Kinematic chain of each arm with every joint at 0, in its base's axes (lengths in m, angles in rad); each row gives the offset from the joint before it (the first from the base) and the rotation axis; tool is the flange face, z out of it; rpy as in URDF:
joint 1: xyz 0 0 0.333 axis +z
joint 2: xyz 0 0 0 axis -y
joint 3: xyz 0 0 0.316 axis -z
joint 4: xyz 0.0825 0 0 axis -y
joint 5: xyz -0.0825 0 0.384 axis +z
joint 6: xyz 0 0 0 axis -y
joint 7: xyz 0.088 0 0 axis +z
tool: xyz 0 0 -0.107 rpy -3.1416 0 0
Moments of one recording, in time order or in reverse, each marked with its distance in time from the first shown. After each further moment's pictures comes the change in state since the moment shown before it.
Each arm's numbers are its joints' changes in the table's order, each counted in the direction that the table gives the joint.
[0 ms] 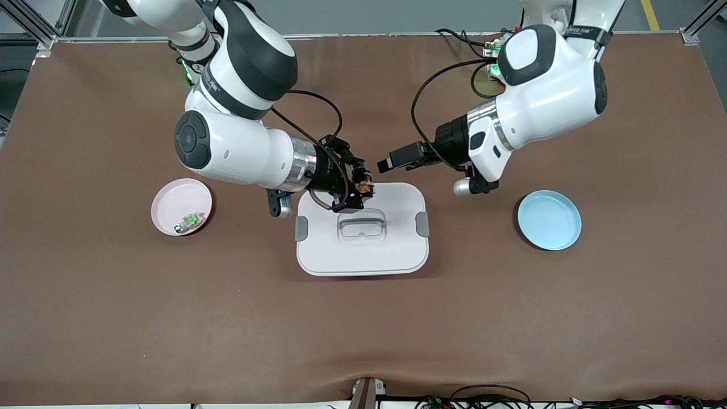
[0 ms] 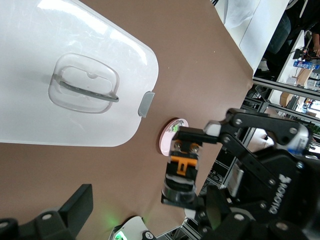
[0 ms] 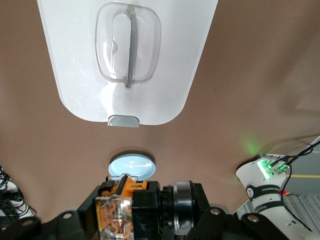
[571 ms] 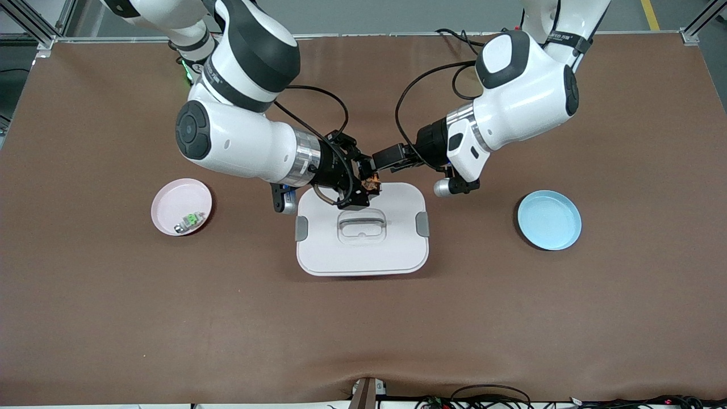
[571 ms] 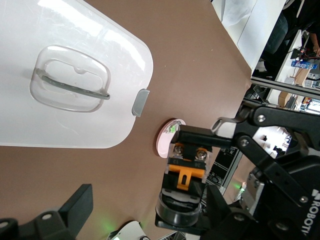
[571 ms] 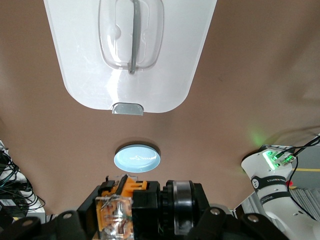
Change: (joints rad) left arm -0.051 -0.023 0.001 0.001 0.002 0.063 0.005; right arm 0.000 0.000 -0.016 0.016 0.002 0.020 -0.023
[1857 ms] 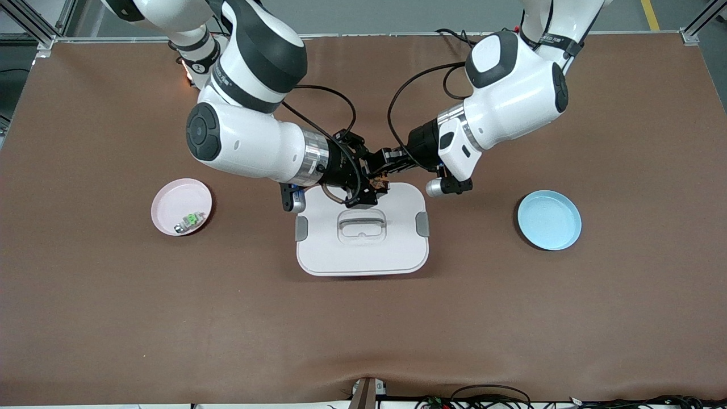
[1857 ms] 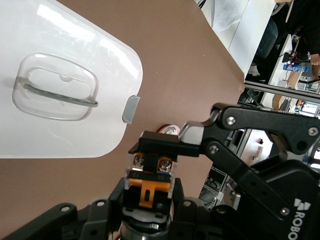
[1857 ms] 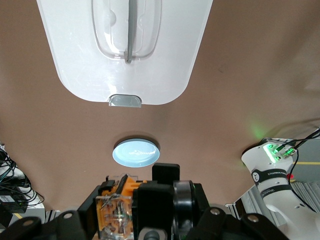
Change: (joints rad) left arm -0.032 -0.024 -0.001 0.021 0.012 0.066 -0.006; right arm 0.000 -0.020 -0.026 0.012 0.010 0.020 -0.017
